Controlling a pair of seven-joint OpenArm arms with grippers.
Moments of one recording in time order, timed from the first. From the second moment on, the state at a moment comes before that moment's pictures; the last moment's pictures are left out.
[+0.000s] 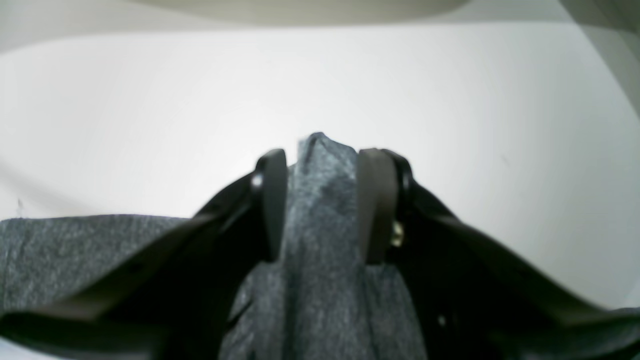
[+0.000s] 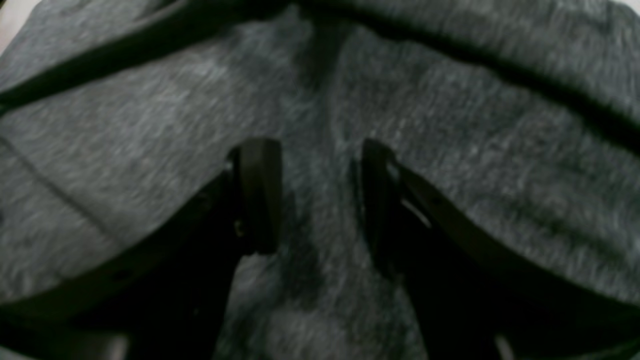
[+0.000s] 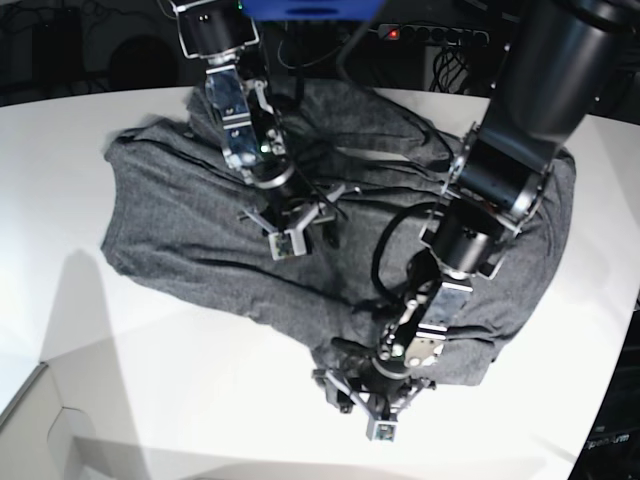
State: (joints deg) left arm -44.5 -1.1 31.4 32.1 -29.5 1.0 5.9; right arm -3.2 -8.8 -9.2 67.6 0.1 9.3 -7.1
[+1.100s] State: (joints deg) left arm -17.6 -22.8 16.7 48.4 -33.8 0.1 3.7; right arm -13.0 6.3 -2.6 91.2 -0.3 9.7 -17.4
